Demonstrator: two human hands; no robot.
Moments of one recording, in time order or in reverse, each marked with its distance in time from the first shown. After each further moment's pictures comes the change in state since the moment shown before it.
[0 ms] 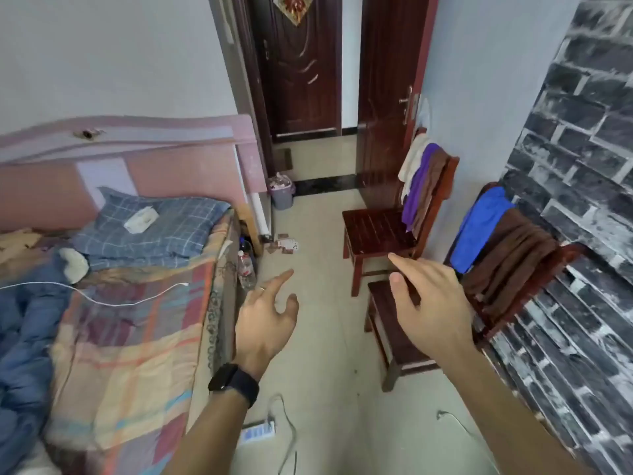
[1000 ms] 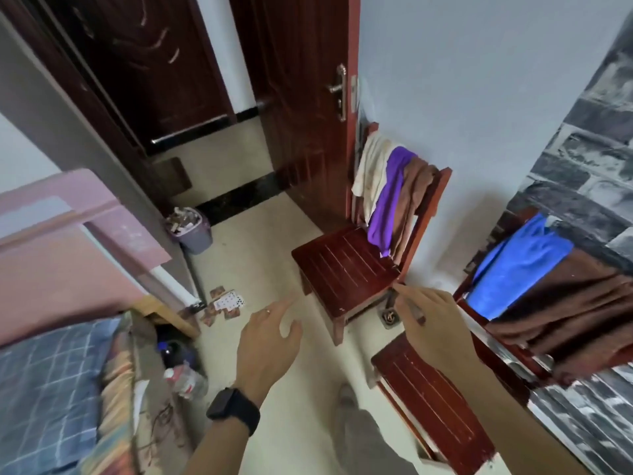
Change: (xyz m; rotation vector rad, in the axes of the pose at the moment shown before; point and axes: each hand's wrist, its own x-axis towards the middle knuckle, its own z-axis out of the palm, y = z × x) left_hand 0.541 -0.043 0.203 0.081 -0.504 0.229; right_hand 0.323 0.203 0.292 -0.172 -0.129 0.576
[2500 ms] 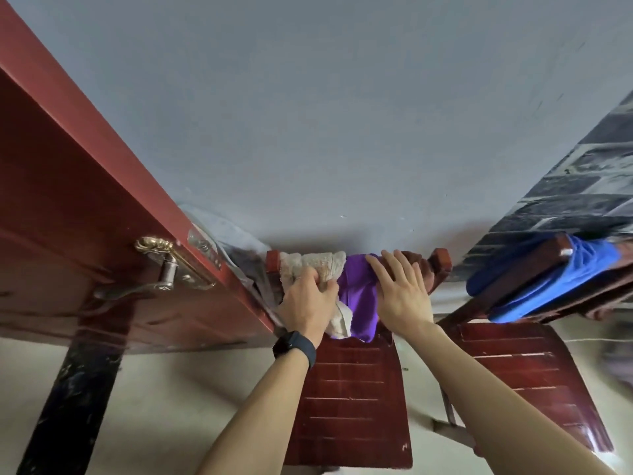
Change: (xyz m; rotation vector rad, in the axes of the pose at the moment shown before) left_hand 0.654 0.198 0.157 0.116 -0.500 0.555; right_hand 0.479 0.115 0.164 -0.382 0.201 0.893
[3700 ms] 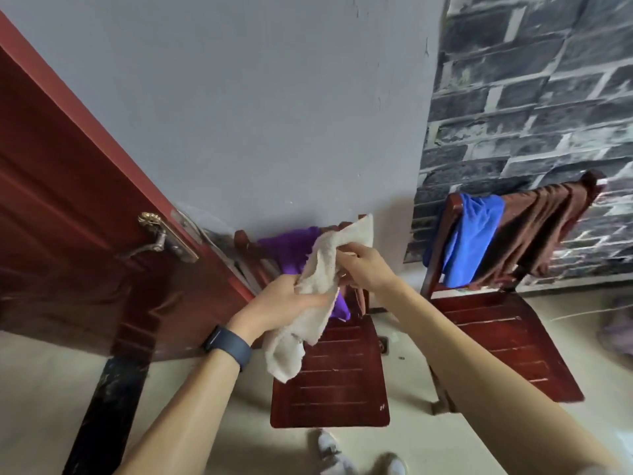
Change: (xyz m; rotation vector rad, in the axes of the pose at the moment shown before) left_hand -0.206 0.076 -0.087 -0.243 -0.596 0.158; right_hand -0.135 0.018 -0.157 1.331 -0.255 0.281
